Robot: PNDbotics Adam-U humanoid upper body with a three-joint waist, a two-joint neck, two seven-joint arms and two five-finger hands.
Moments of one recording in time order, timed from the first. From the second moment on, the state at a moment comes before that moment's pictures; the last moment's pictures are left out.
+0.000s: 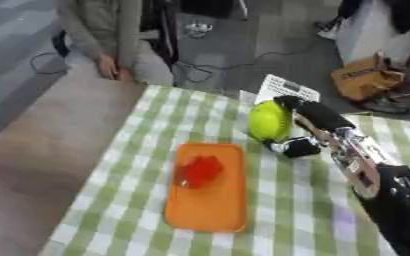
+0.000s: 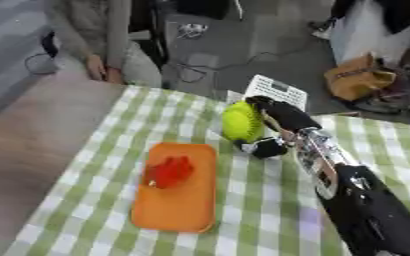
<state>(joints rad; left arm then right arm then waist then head) -0.48 0.17 0.00 -1.98 -0.06 -0.25 0.05 -0.98 -0.58 0.06 -1.00 0.95 -0.18 0.13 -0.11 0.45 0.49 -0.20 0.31</state>
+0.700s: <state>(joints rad) -0.48 0.17 0.00 -1.98 -0.06 -0.24 0.05 -0.96 -0.57 0.07 -1.02 0.86 -0.19 0.08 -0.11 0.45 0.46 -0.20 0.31</state>
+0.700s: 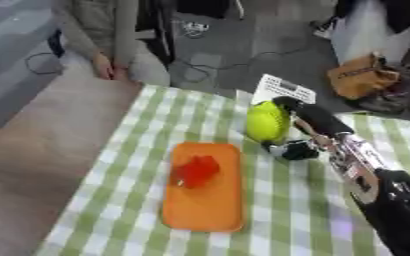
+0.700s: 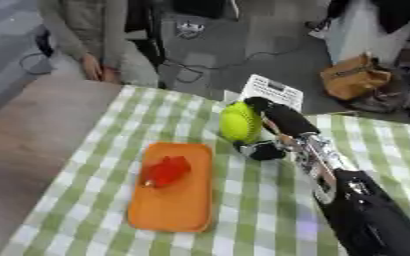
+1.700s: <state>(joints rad) -0.47 0.17 -0.01 -1.98 -0.06 -0.23 0.04 -0.95 -0.57 0.11 -1.14 0.70 -0.16 0.11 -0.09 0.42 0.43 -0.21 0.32</state>
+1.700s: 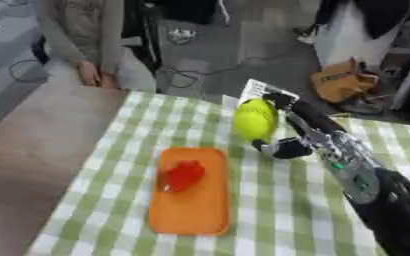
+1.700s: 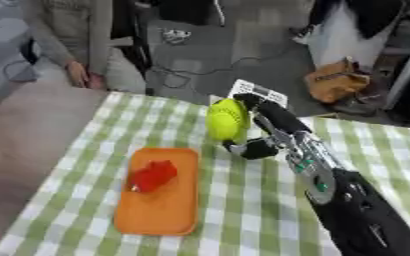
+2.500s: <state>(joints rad) -0.46 0.16 -0.01 -1.98 -0.06 -0.23 0.03 -0.94 -0.57 0.18 -1.28 0.62 -0.18 0.18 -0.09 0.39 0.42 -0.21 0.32</state>
